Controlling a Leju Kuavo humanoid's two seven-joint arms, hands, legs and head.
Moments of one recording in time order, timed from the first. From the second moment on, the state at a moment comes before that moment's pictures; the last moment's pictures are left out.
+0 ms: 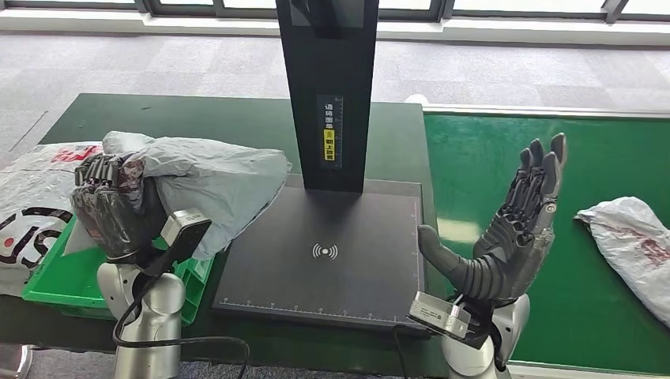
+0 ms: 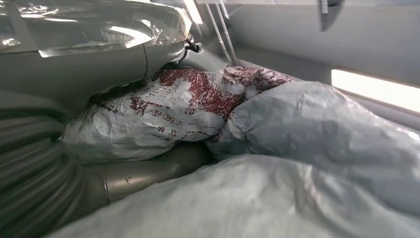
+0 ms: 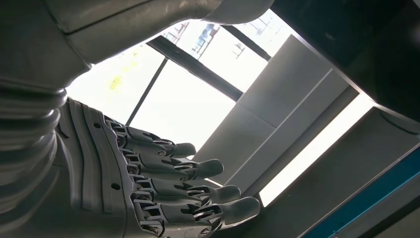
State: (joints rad) left arm -0.25 -0.32 0.42 -1.48 -1.06 0.70 -0.50; right arm -0.05 0.29 0.15 -1.89 0.95 -0.70 -0.70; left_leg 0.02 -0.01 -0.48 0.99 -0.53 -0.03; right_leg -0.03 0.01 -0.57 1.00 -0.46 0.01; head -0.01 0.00
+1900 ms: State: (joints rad) left arm -0.34 -0.30 0.75 -1.21 -0.83 0.70 -0.52; right arm -0.04 0.29 0.09 -1.89 0.94 -0.70 -0.69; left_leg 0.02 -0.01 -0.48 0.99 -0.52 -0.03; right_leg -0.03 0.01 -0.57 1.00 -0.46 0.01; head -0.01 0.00
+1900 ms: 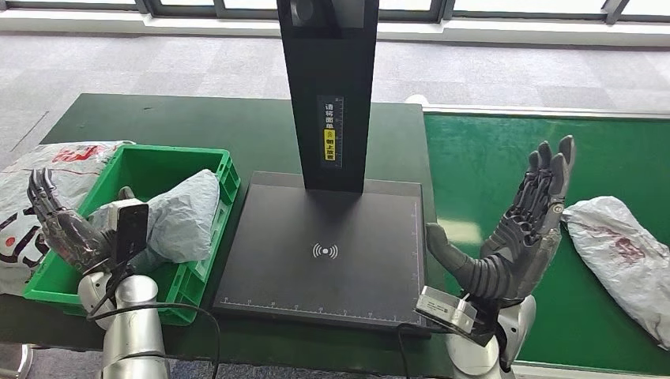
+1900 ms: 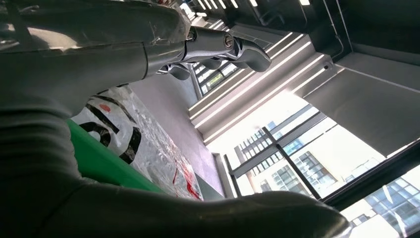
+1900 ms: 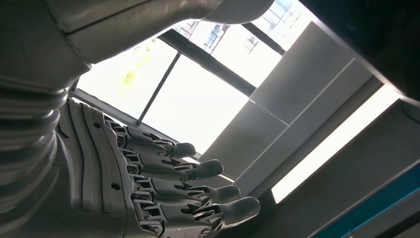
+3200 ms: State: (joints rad) left arm 0.00 -0.28 -0.13 -1.63 -0.46 0.54 -0.61; right arm -0.07 0.30 -0.35 -1.72 1.07 -0.70 -0.55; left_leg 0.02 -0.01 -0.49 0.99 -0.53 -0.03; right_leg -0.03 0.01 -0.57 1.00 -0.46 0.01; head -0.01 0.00
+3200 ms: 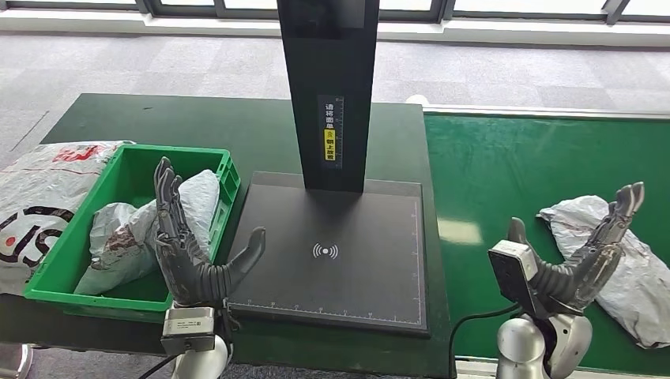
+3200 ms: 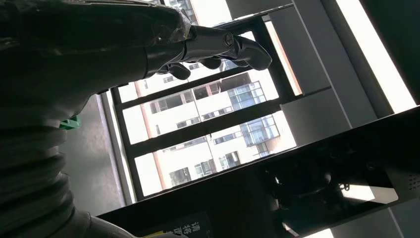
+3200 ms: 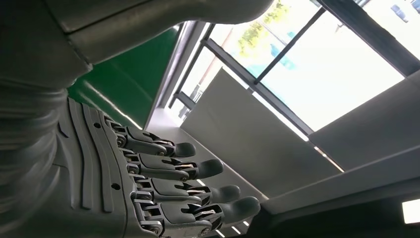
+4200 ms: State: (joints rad) left arm 0.03 -0.27 -0.15 -1.58 -0.49 0.55 -0.59; right arm -0.34 0.16 -0.73 -1.08 1.51 -0.70 -0.19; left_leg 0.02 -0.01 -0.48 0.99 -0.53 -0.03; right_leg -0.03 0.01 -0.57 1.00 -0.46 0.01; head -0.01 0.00
